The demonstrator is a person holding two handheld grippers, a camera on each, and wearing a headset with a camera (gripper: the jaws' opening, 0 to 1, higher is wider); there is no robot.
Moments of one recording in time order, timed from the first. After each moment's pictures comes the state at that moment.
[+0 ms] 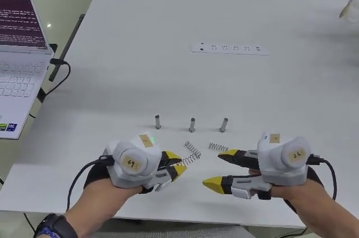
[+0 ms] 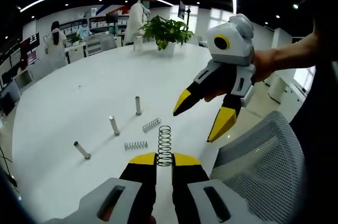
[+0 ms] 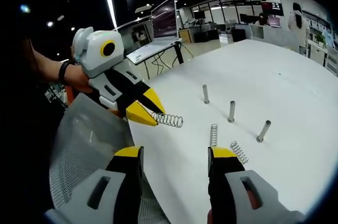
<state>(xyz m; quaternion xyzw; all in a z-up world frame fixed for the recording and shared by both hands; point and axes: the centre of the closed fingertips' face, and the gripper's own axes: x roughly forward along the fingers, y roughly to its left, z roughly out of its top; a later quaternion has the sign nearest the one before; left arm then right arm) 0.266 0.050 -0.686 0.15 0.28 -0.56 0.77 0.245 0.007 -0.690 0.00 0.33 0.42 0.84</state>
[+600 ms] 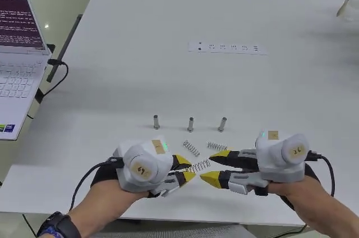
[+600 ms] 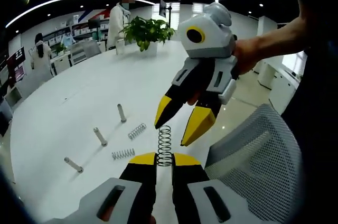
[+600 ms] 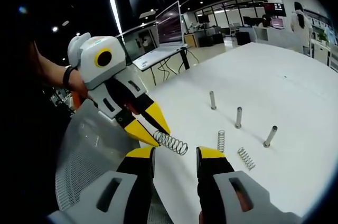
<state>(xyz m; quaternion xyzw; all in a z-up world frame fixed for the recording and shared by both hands) 0.245 0.031 -0.682 0.19 0.25 -0.60 0.73 0.243 0.017 -0.680 0.03 0.31 0.45 0.84</state>
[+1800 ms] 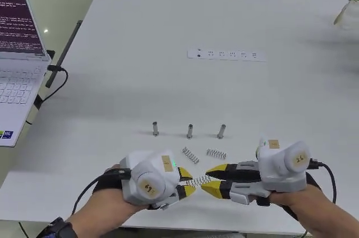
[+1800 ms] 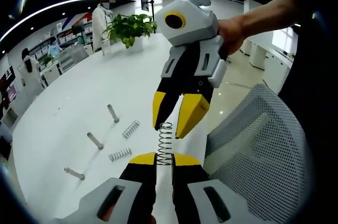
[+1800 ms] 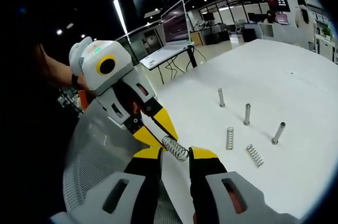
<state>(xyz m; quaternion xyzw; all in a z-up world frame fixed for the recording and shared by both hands) 0.234 0.029 -0.691 0.25 0.23 -0.63 0.69 0.232 0.022 -0.679 0.04 0.32 0.47 0.82</state>
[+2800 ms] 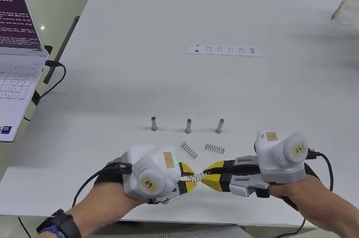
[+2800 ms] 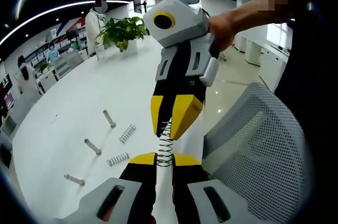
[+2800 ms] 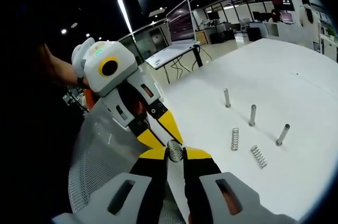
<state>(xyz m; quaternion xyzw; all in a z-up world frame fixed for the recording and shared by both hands) 0.228 0.024 -0.688 0.26 0.22 -0.64 0.69 0.227 0.025 -0.671 0.04 0.32 0.49 0.81</state>
